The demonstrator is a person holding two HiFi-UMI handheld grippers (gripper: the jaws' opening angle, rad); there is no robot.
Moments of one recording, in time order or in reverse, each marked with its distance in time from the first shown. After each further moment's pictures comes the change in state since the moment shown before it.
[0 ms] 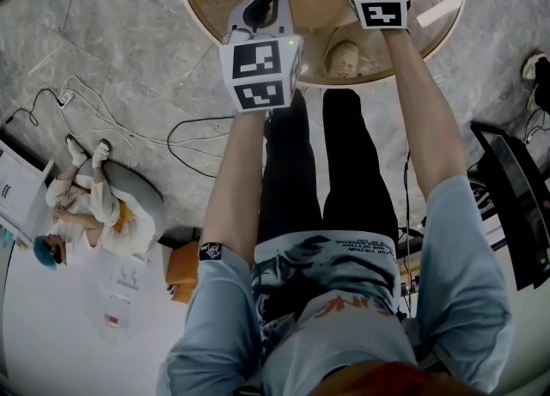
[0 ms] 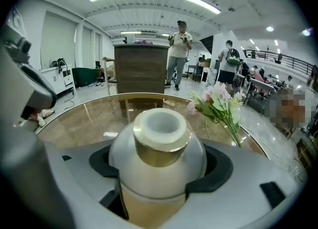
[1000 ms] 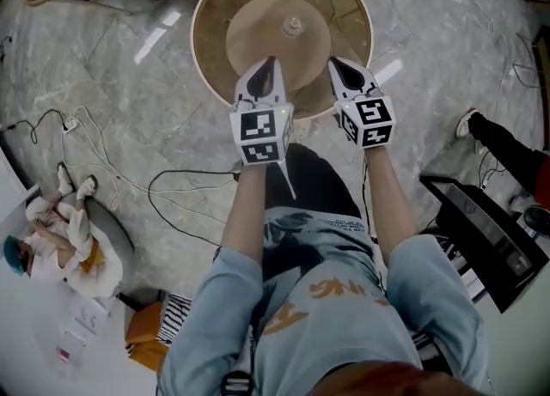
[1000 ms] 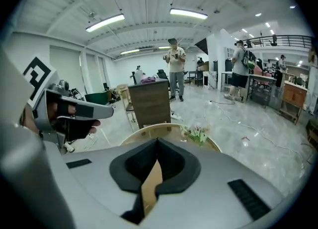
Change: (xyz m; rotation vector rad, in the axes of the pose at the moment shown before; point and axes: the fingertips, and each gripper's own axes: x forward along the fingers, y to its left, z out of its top) left arm -0.177 -0.131 0.120 -0.044 -0.253 0.046; right arm -0.301 0.004 0.100 0.144 -0.114 0.131
